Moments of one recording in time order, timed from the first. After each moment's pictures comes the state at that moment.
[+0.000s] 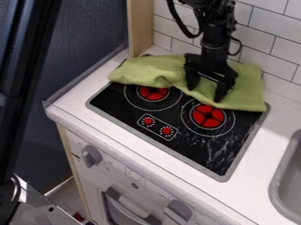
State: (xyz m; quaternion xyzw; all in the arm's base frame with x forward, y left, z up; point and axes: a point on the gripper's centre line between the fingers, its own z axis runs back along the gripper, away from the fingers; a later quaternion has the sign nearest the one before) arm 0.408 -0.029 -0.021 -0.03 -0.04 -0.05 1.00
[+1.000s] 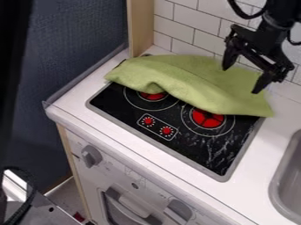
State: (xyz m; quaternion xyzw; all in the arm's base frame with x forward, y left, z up) arm 0.386 -0.087 0.061 0.09 -0.04 -0.09 0.99
